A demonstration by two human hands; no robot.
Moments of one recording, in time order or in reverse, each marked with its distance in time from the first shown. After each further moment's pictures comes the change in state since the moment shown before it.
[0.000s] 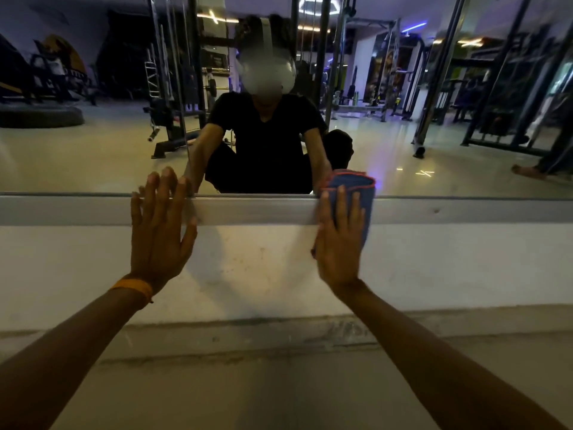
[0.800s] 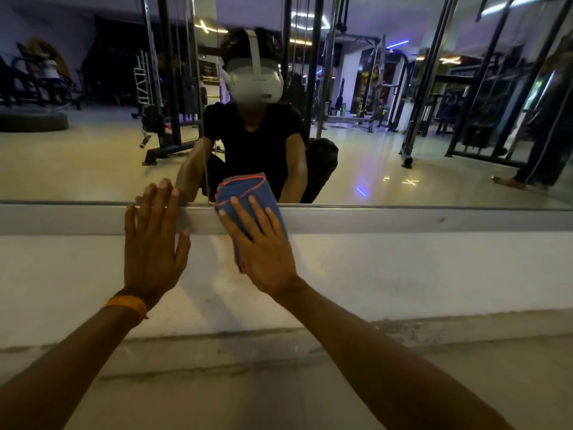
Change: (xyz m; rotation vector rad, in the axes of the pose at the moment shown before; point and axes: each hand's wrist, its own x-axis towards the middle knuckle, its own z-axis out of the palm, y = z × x) left_hand -0.009 -0.029 -0.008 -0.037 0.008 -0.018; right_hand 0.017 -0.127 0.041 0.007 -0.211 -0.468
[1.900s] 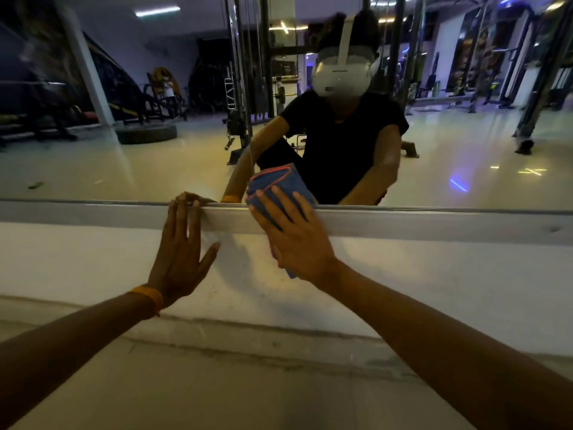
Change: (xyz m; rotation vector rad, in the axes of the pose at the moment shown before) left_hand -0.025 -0.043 -0.038 0.175 -0.230 -0.062; right_hand 0.032 0.011 0.014 -0.038 0.091 -0.179
